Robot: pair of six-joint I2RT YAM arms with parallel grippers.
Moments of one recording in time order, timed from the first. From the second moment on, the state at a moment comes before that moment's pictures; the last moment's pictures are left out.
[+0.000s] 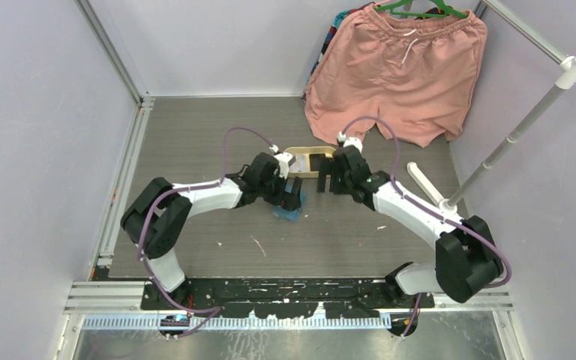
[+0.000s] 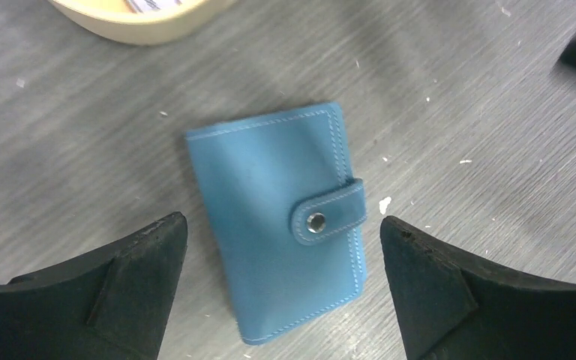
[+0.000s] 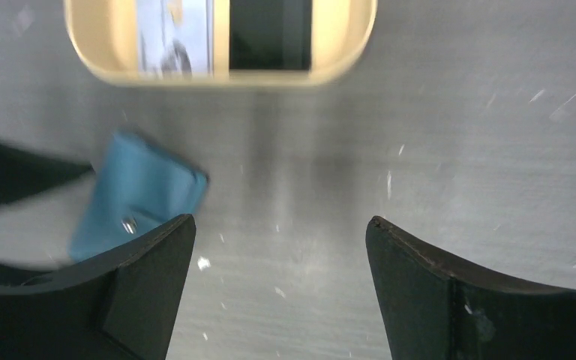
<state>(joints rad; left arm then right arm) -0.74 1.75 0.98 -0.02 0.14 -0.29 0.54 1.37 0.94 -0.34 0.23 0.46</state>
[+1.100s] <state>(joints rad) -0.61 1.66 0.87 -0.05 0.16 -0.35 0.73 1.59 0.80 0.00 -0.01 0.32</state>
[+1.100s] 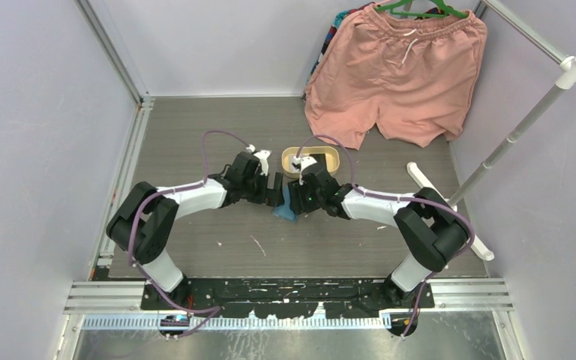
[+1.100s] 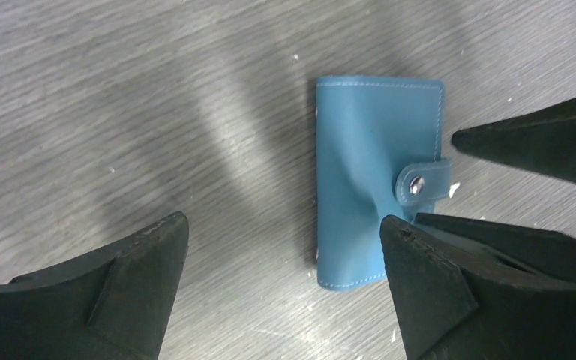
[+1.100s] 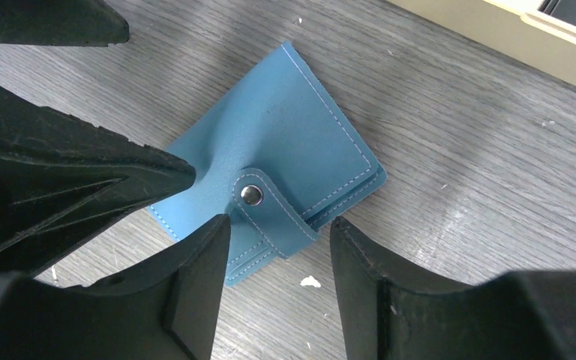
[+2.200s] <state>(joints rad) -0.65 1.82 0.98 0.10 0.06 -0.36 0.73 1.52 0.58 0.34 -0.13 0.33</state>
